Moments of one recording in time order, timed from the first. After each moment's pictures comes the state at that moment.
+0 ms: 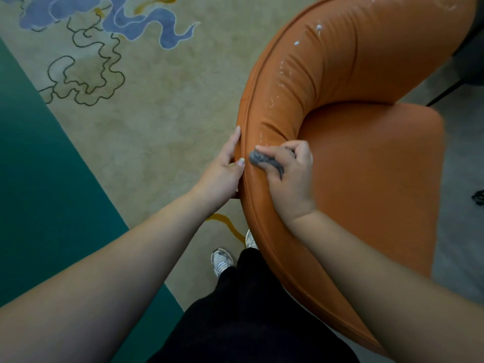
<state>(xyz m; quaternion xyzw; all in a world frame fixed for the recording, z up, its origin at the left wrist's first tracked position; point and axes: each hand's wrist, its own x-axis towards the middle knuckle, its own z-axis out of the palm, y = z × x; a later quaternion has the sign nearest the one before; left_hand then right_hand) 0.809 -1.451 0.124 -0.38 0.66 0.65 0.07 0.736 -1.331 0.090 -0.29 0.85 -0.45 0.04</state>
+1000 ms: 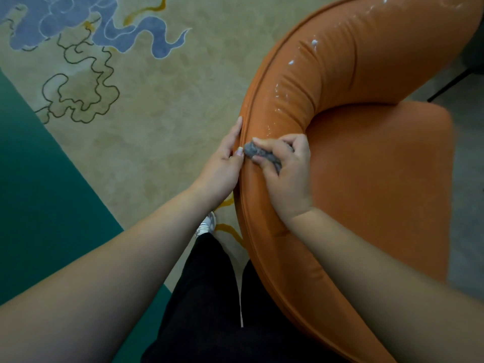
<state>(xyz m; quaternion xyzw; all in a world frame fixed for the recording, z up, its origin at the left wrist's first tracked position) 0.751 -1.494 0.111 -0.32 0.70 0.63 0.02 0.688 -1.373 0.085 -0.28 0.83 -0.48 0.00</state>
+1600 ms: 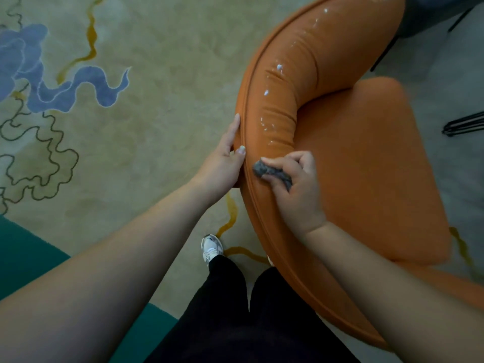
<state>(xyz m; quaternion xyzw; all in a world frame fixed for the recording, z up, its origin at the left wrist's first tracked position) 0.674 -1.566 0.112 -0.20 0.75 0.60 0.17 0.681 -1.403 0.087 -0.14 0.87 -0.47 -0.01</state>
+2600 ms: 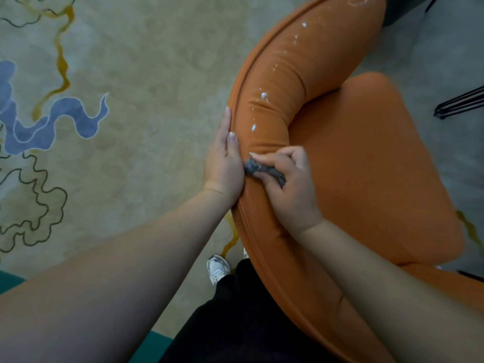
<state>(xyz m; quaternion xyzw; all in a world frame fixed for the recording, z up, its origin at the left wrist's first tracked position) 0.587 -1.561 0.076 -0.18 0.81 0.56 -0.01 0.612 -1.429 0.081 -0.09 0.87 -0.48 -0.03</state>
